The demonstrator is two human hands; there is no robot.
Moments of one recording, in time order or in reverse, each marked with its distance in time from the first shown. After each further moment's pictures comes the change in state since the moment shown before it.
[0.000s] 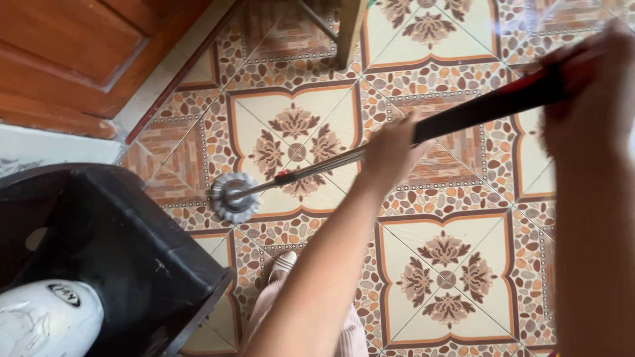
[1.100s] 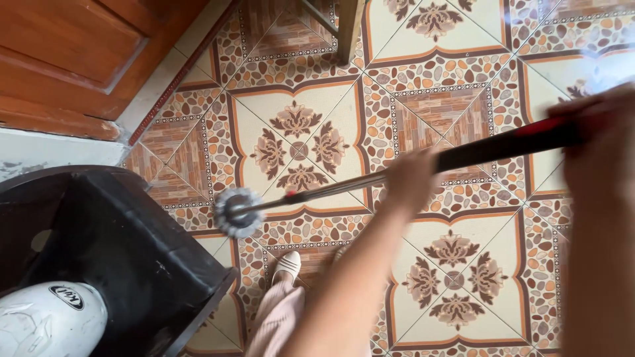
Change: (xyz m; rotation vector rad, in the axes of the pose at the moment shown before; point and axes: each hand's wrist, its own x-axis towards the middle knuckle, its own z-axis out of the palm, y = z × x) left_hand -0.021 -0.007 0.085 0.086 -0.036 0.026; right_hand -0.051 0.040 -0.044 -0.083 -0.026 -0.036
